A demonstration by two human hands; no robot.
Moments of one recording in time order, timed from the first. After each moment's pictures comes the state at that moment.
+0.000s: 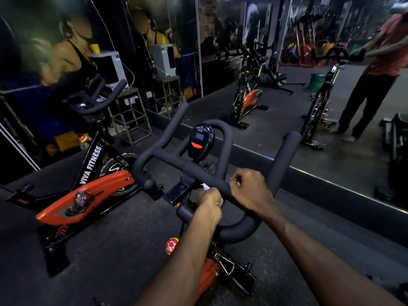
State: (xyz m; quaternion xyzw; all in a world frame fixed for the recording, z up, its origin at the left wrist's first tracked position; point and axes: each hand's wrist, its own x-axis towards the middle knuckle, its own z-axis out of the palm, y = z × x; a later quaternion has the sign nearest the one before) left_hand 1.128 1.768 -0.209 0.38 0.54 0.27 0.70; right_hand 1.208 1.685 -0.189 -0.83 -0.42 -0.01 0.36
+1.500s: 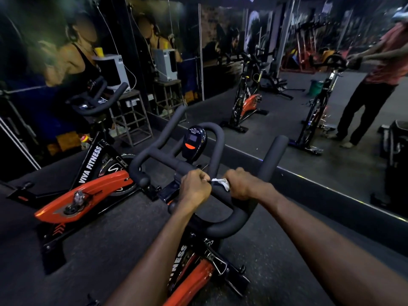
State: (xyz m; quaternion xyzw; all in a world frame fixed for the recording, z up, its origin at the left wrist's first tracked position) left_hand 1.093 1.762 -0.152 0.79 0.46 0.22 0.34; right_hand 1.222 1.683 -0.140 -0.84 -0.53 0.14 0.03
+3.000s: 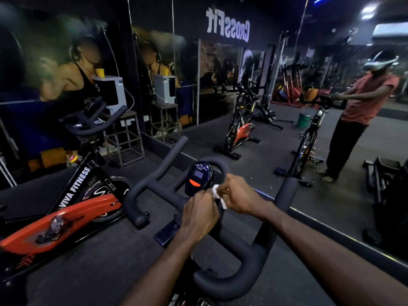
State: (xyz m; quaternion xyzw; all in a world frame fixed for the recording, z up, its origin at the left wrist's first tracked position) left_hand 1.118 1.801 -0.139 0.90 0.35 0.22 0.14; right_hand 1.262 1.746 -0.119 -0.73 -0.65 -0.04 0.21
